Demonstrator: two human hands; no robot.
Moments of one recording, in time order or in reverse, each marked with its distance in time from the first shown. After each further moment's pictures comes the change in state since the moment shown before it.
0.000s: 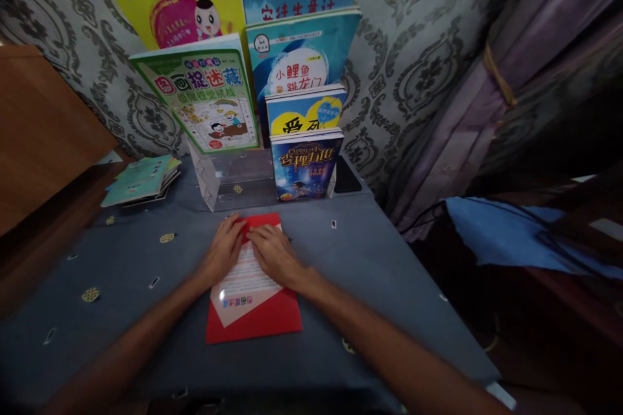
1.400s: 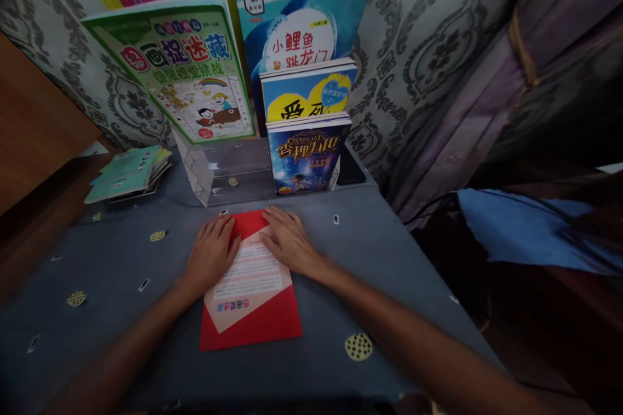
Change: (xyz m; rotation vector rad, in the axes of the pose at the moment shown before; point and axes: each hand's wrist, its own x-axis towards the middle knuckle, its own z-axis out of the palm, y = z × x) left_hand -0.002 0.015 -0.022 0.336 -0.045 0.031; right_hand -0.008 0.036 -0.018 -0.022 -0.079 0.195
